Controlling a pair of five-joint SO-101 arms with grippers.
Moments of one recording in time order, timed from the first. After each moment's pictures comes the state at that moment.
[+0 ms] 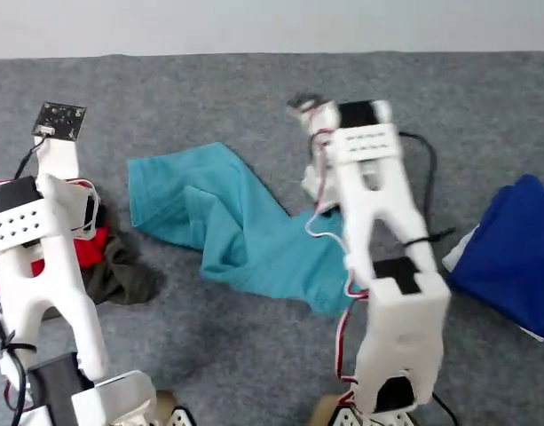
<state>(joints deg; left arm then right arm) -24.4 -9.7 17.5 74.9 -18.4 -10.9 25.8 -31.3 100.3 20.3</state>
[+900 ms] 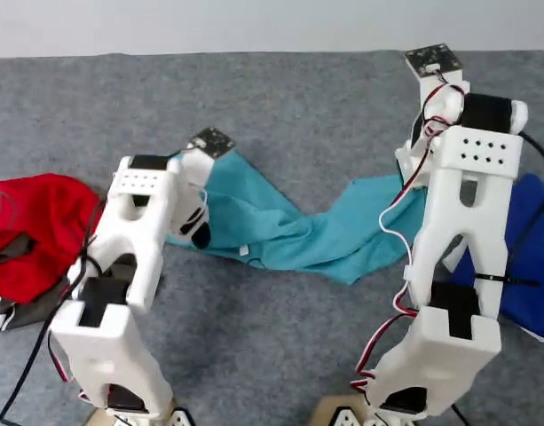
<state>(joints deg) 1.2 19.2 6.8 72.9 -25.3 7.0 14.2 -31.3 100.4 21.3</state>
